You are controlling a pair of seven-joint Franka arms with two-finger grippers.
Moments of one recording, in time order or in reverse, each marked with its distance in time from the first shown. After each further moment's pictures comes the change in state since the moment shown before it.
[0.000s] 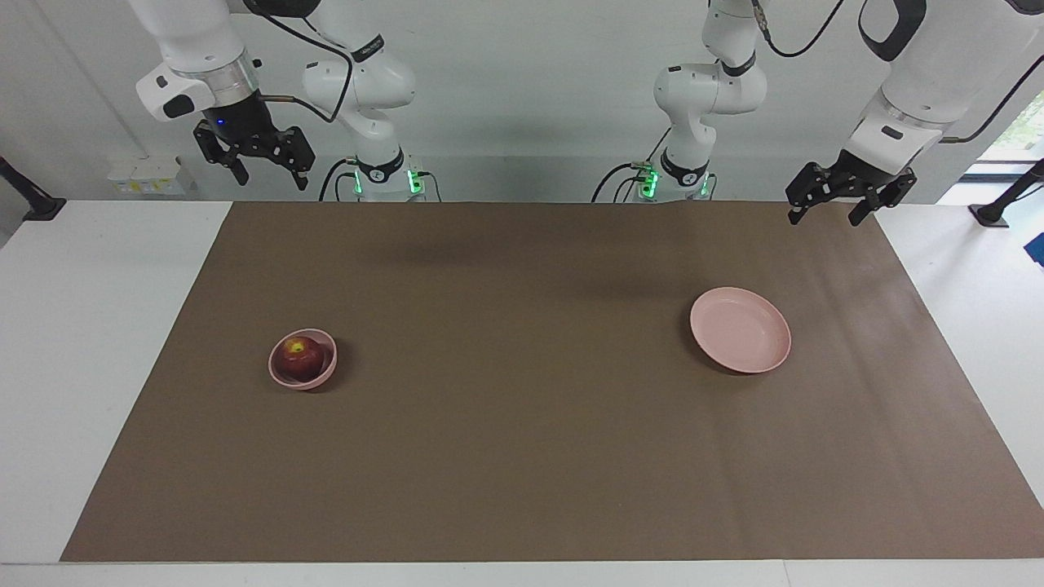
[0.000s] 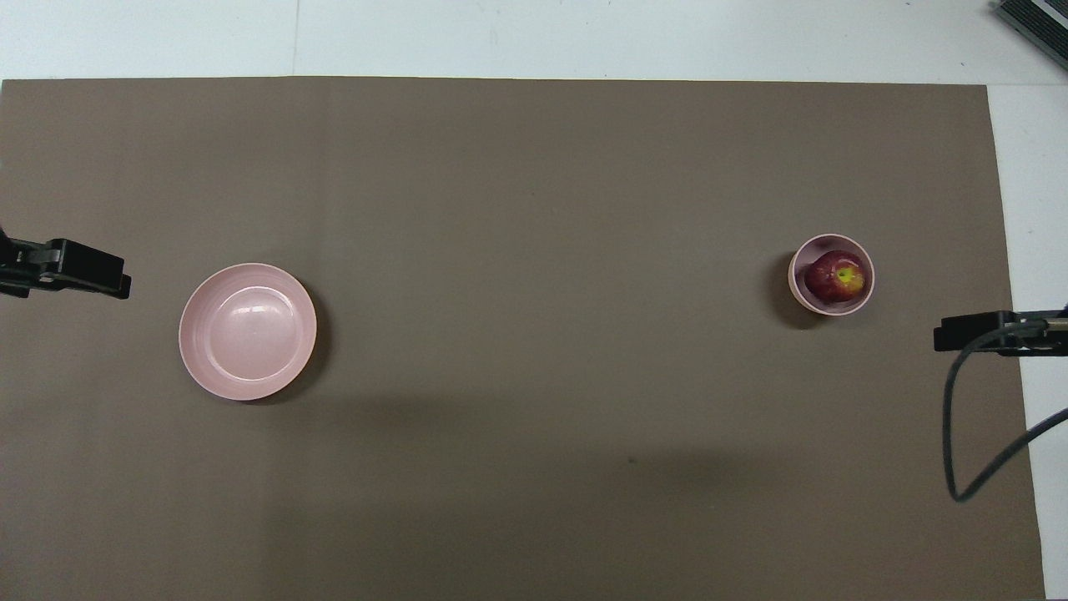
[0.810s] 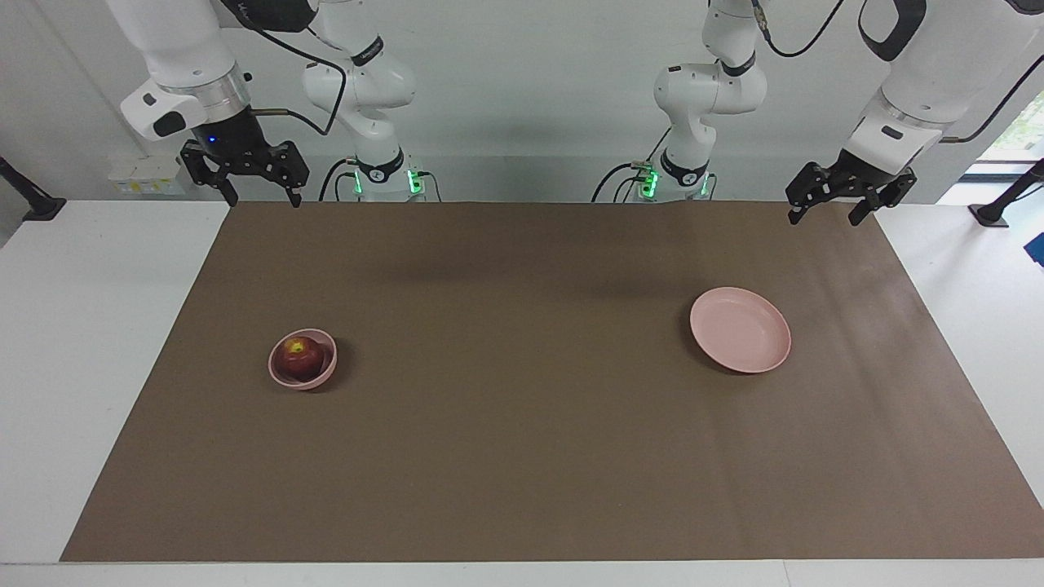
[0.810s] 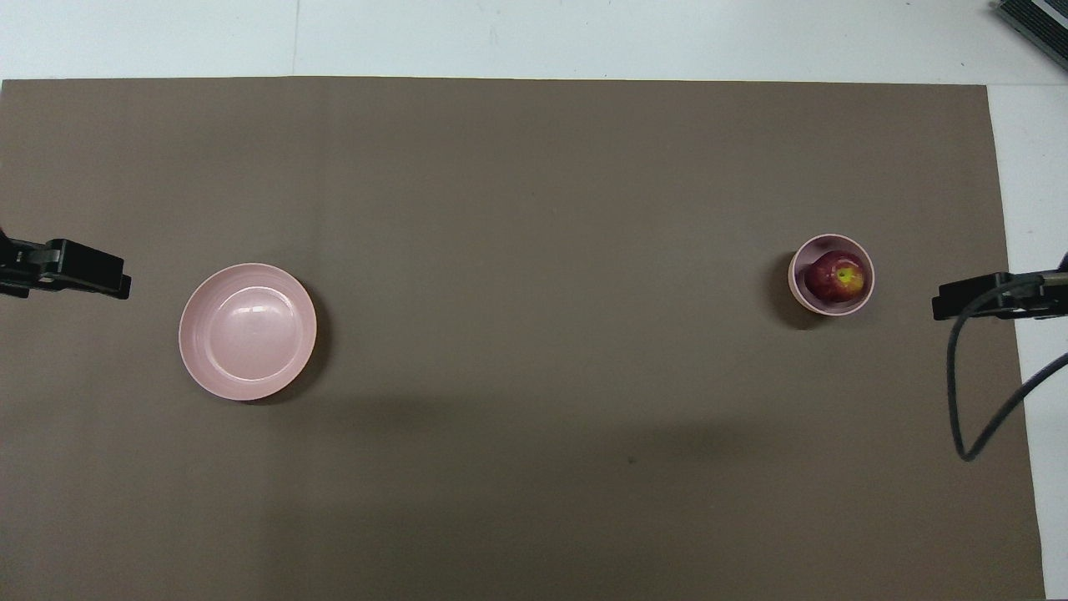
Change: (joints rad) left arm 0.000 0.000 0.000 0.000 0.000 0.000 0.000; right arm -0.002 0.111 -0.005 0.131 0.001 -0.027 -0.025
